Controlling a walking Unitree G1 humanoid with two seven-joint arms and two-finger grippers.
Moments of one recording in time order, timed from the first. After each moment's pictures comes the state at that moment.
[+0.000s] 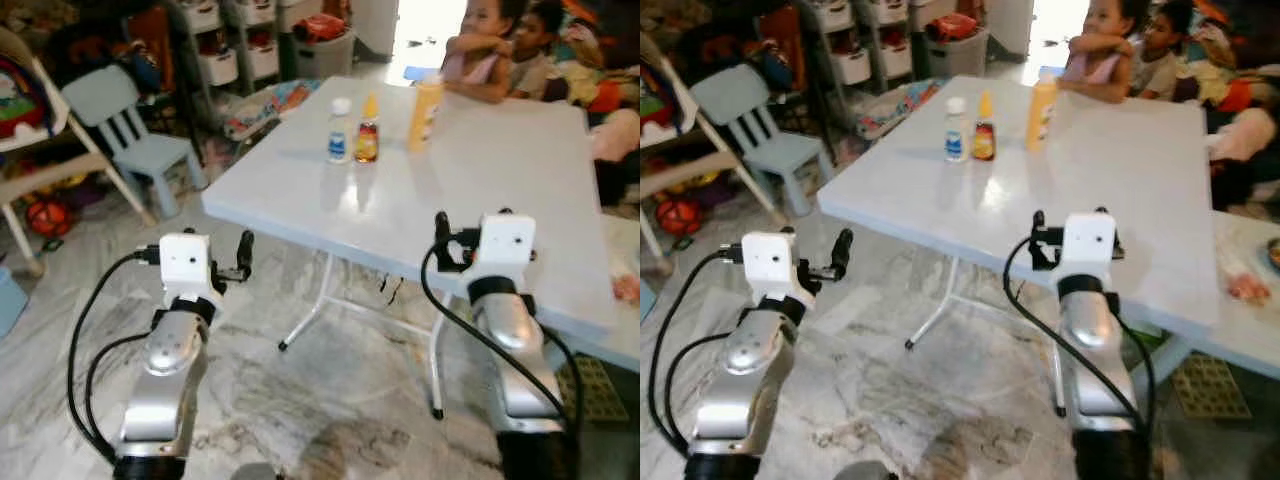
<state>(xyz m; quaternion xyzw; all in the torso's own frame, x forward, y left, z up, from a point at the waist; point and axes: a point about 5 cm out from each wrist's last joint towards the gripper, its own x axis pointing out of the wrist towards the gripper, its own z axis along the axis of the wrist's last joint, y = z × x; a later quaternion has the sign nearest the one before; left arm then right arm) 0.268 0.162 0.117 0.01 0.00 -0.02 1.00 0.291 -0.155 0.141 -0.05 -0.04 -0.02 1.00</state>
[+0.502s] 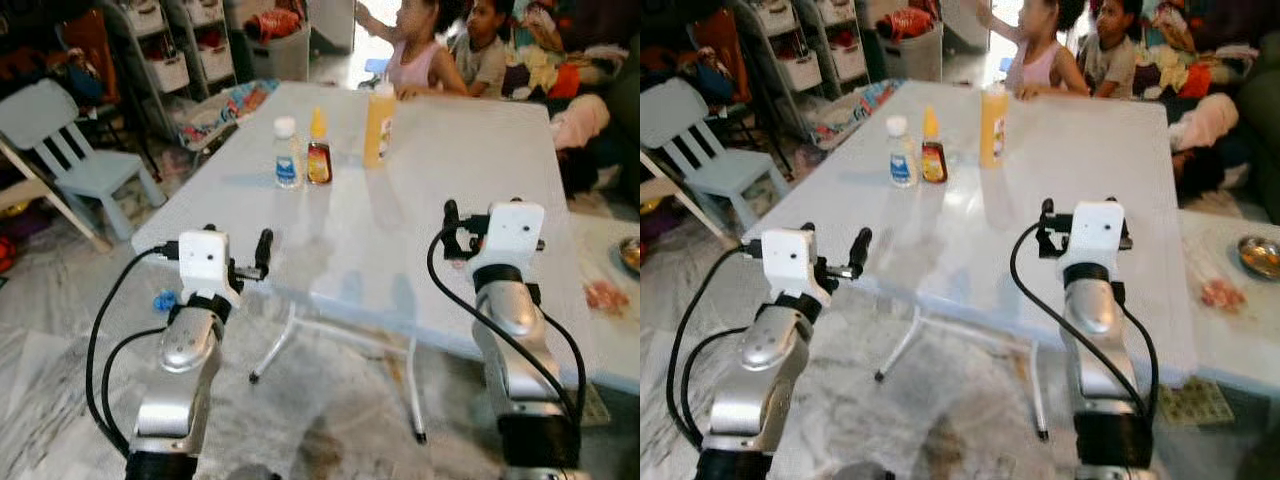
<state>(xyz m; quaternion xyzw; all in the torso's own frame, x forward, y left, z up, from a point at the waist) 0.270 0.137 0.122 0.00 -0.01 -0.07 1.00 0.297 -0.177 0.141 -0.06 -0.04 -0.07 1.00</state>
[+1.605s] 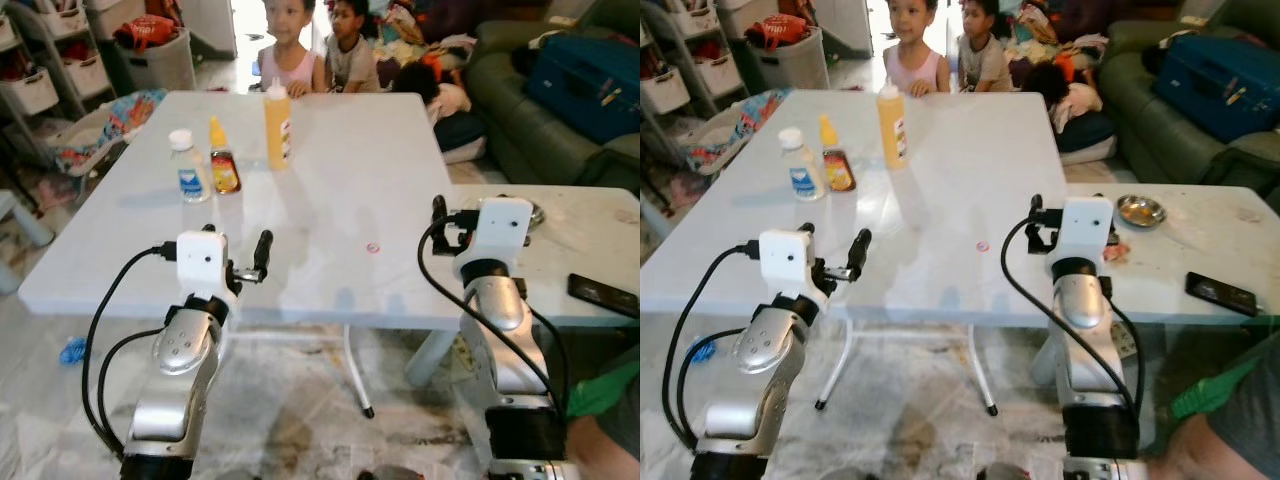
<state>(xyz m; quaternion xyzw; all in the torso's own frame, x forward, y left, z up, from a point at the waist) 0.273 0.131 0.135 0.00 -0.04 -0.09 0.99 0.306 -0.176 0.144 -0.05 -0.05 -0.07 1.00</state>
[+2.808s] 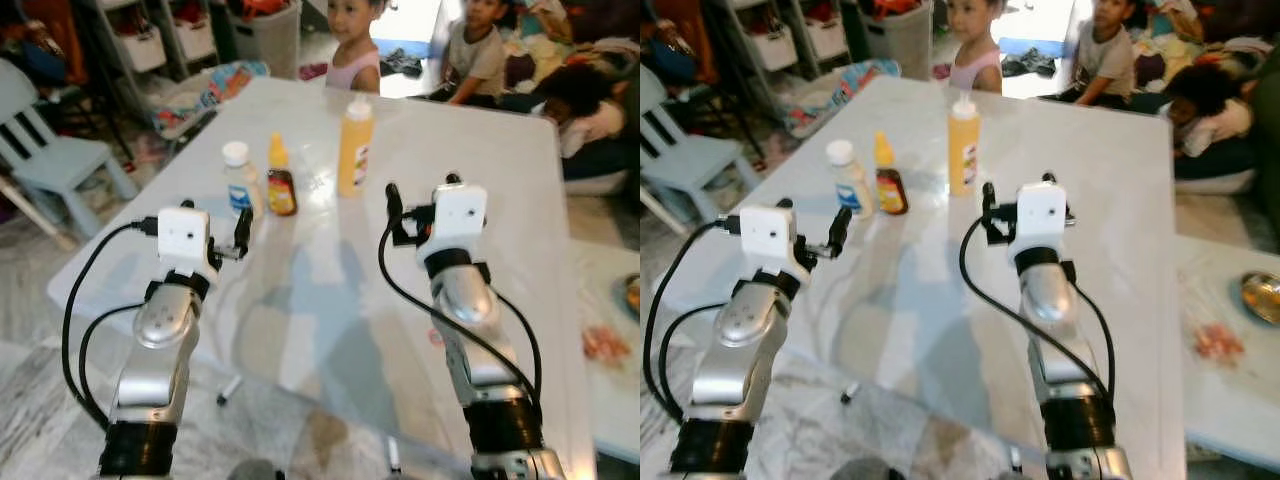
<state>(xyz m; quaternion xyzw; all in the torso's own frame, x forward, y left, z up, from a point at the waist) 0.286 0.148 0.129 0.02 -0.03 -0.08 1.00 0.304 -0.146 0.151 -0.05 -0.08 -0.01 1.00</state>
